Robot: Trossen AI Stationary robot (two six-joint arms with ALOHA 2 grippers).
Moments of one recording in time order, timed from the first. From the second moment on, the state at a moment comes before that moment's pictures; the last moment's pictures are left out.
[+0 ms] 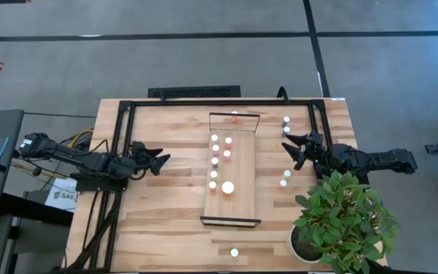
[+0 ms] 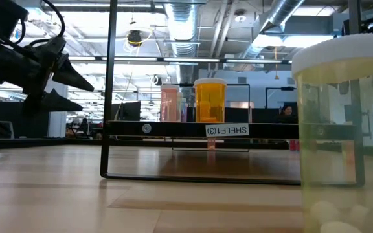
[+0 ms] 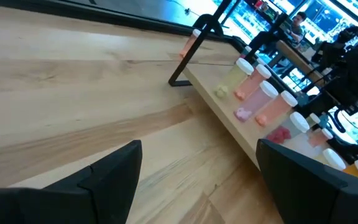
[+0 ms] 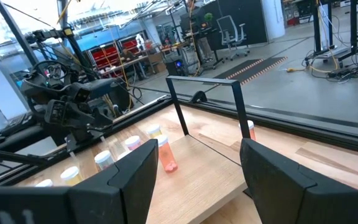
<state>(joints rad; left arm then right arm) -0.23 0.43 0.06 -0.07 -0.74 -0.94 0.05 0.04 0.03 0.04 0.60 0.31</state>
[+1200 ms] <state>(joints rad) -0.23 0.43 0.05 -0.07 -0.74 -0.94 -0.25 0.69 0.57 -0.23 0.68 0.75</state>
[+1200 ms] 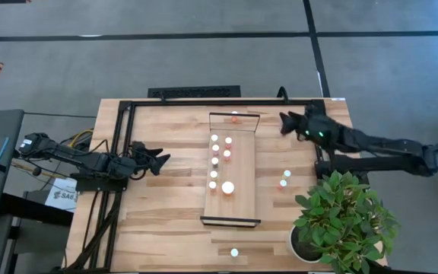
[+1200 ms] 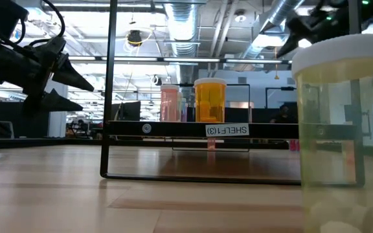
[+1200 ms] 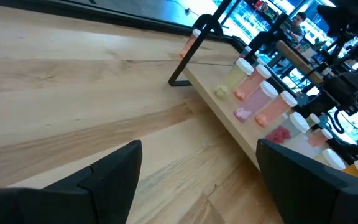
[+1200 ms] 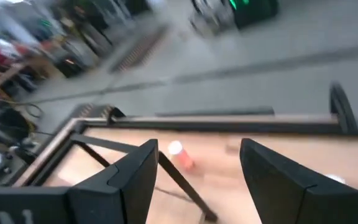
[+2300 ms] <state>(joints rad) -0.23 0.43 0.05 -0.07 -0.74 -0.94 -0.69 1.74 1.69 -1.14 -0.09 1.05</state>
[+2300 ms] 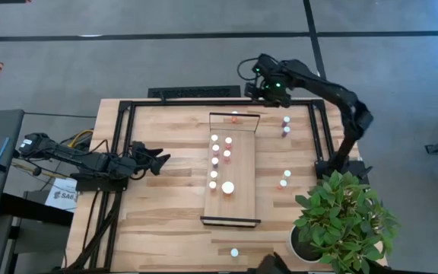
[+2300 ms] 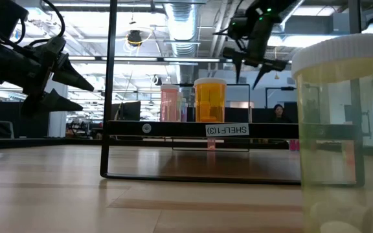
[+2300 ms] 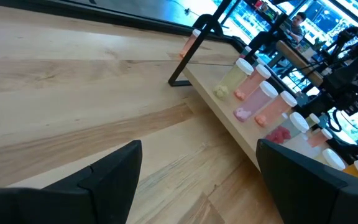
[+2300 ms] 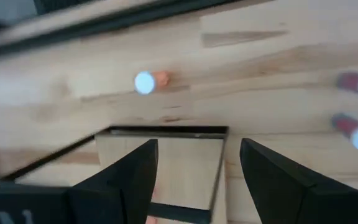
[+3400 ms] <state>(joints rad) -0.23 0.43 0.05 -0.07 -0.74 -0.94 -0.66 2.24 2.08 -1.33 -0.18 0.94</state>
